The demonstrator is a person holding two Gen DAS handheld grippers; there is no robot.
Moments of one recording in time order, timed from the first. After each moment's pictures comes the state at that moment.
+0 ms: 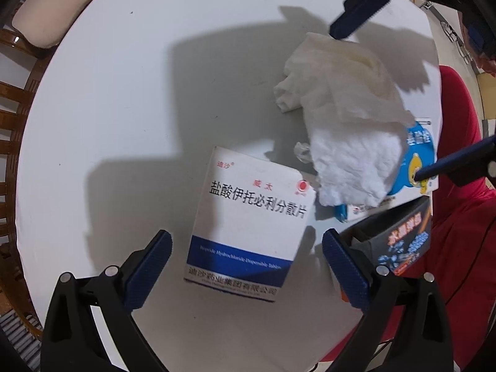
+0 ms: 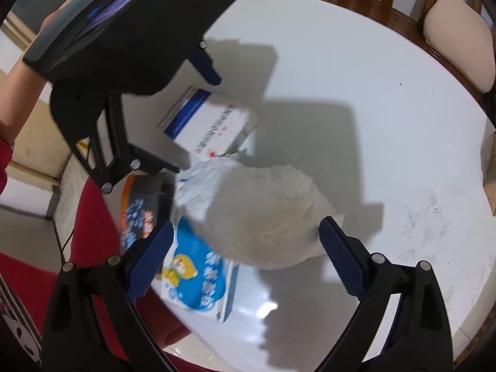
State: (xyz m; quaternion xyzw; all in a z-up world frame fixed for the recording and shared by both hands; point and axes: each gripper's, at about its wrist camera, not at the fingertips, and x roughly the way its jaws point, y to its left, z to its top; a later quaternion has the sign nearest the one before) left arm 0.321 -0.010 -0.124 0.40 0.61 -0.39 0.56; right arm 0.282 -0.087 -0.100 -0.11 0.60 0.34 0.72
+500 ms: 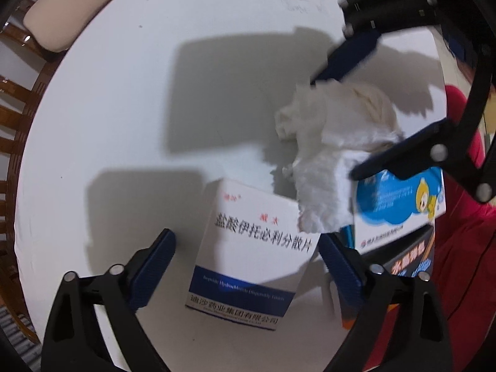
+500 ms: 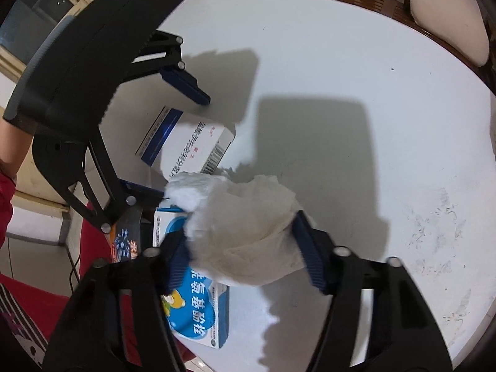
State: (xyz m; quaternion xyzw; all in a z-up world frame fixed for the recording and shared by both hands) left arm 0.330 -0.025 -0.120 0.36 0.59 -0.39 0.61; right arm 0.308 -0.093 -0.112 -0.05 0.60 0.33 0.72
